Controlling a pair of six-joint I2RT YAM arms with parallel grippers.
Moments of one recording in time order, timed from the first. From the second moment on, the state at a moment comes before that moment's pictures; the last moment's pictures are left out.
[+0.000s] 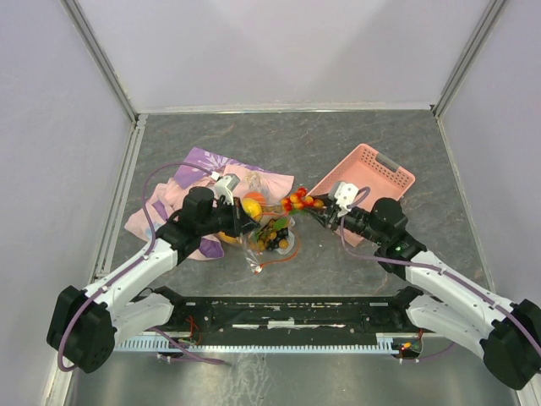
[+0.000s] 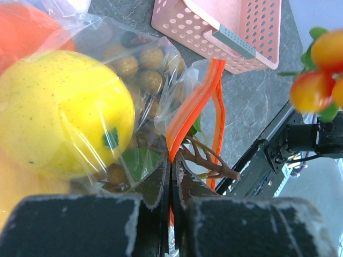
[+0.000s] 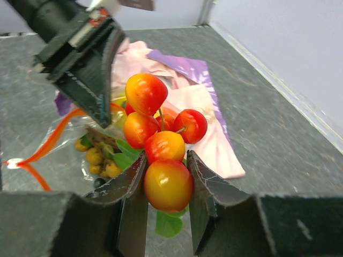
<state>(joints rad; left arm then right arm) -0.51 1.02 0.57 -0.06 0.42 -0.48 0.64 0.91 0.50 0.42 -0.43 -0.22</state>
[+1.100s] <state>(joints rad) -0.51 1.02 0.57 -0.06 0.43 -0.48 0.45 0.97 0.46 0.24 0.52 0.27</state>
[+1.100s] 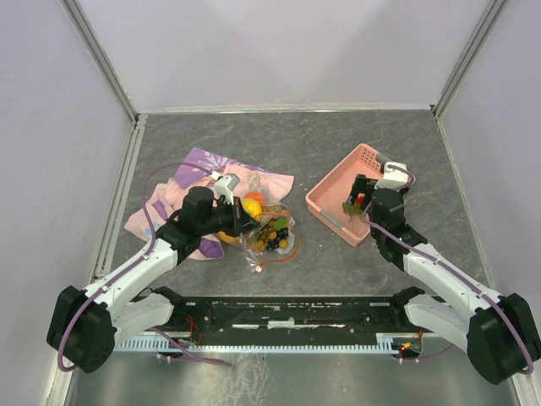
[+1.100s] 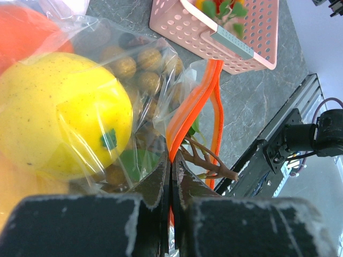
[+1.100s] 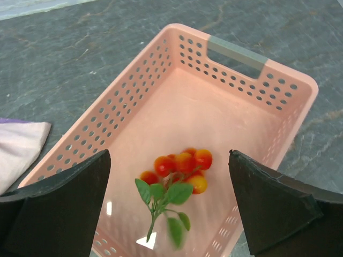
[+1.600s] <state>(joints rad) -0.51 1.02 0.57 -0.05 0.43 -0.48 0.44 0.97 0.49 0.18 0.58 0.35</state>
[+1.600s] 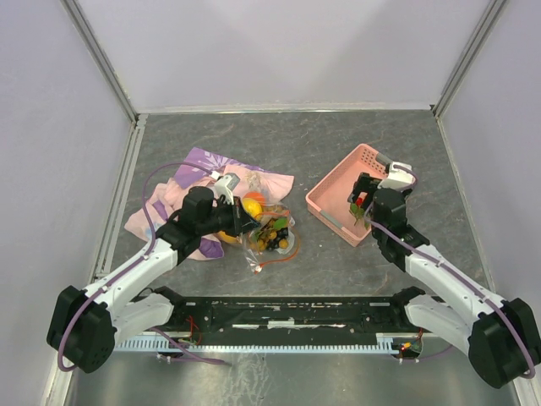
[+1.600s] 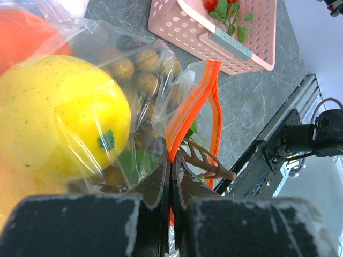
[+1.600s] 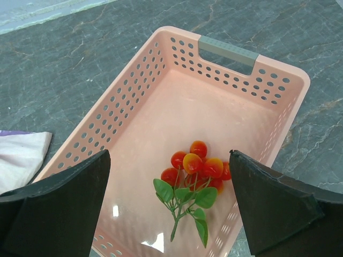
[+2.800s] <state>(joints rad) -0.51 1.02 0.57 -0.05 0.43 -0.48 0.44 0.93 0.47 0.34 -0.05 0.28</state>
